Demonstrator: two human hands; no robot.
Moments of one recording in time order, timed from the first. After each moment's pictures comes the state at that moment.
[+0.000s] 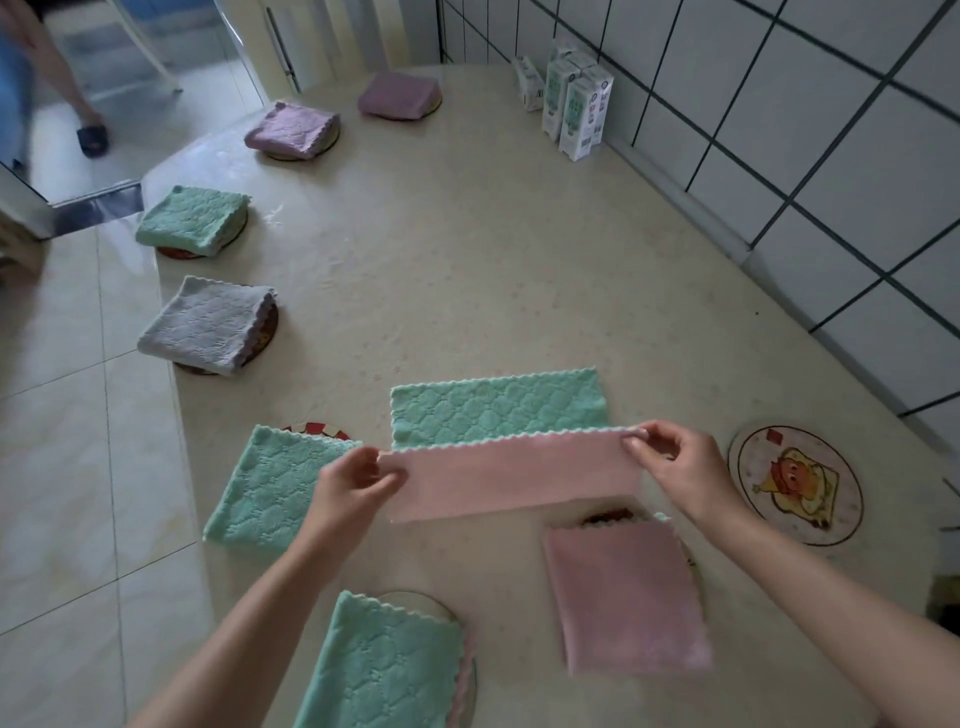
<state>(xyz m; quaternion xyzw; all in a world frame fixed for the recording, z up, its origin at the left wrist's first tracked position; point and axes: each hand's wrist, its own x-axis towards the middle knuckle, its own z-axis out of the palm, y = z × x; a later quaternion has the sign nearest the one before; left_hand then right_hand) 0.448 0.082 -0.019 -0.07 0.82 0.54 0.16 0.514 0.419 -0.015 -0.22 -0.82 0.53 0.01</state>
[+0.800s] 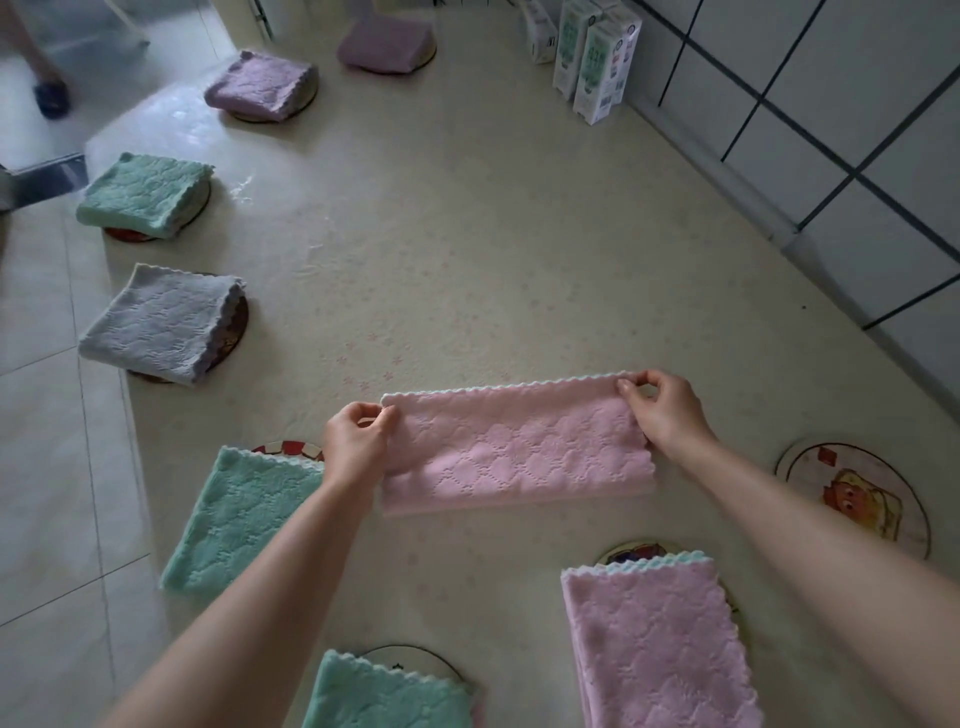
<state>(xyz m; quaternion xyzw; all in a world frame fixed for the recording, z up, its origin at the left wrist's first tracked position) 0.349 0.112 -0.085 -0.24 0.79 0.54 0.13 0.404 0.430 -0.078 -0.33 -0.84 0.42 -0.02</state>
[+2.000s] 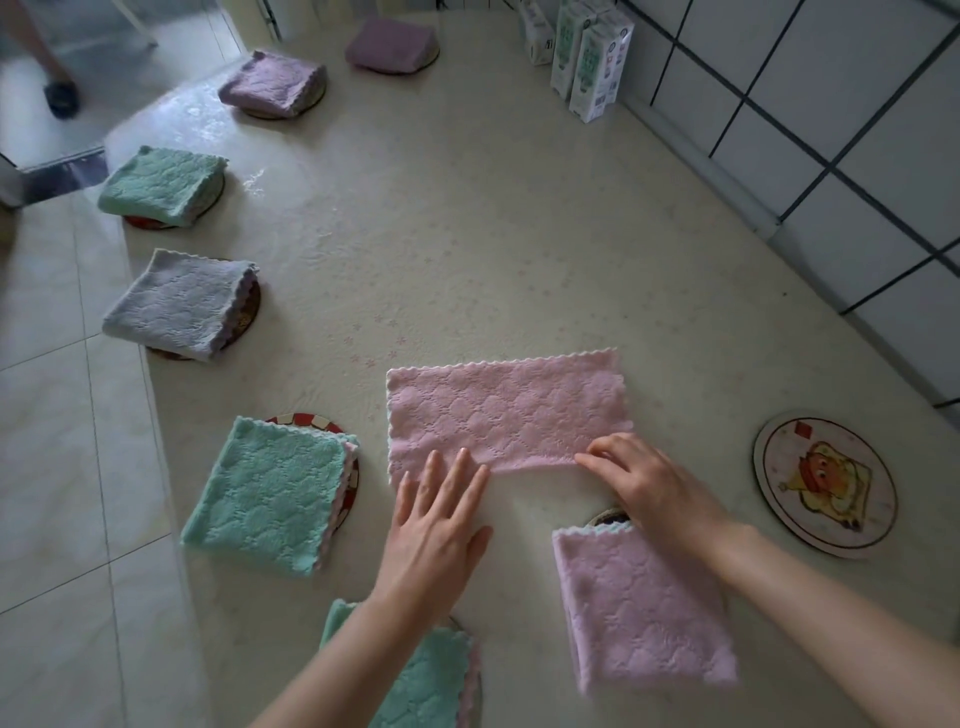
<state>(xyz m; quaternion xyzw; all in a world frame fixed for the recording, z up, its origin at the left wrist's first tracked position) 0.492 0.127 -0.086 0.27 0.95 0.05 0.11 0.512 0.409 -0.069 0.17 -0.98 0.10 -0.02</state>
